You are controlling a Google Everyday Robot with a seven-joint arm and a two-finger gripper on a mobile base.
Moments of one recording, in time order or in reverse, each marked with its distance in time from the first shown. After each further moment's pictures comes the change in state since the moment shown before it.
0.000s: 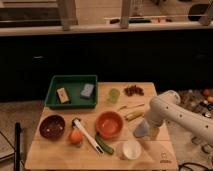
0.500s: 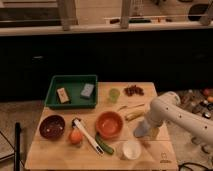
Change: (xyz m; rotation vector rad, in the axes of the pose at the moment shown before) arm 0.006 -0.004 0.014 0.013 -0.003 0.006
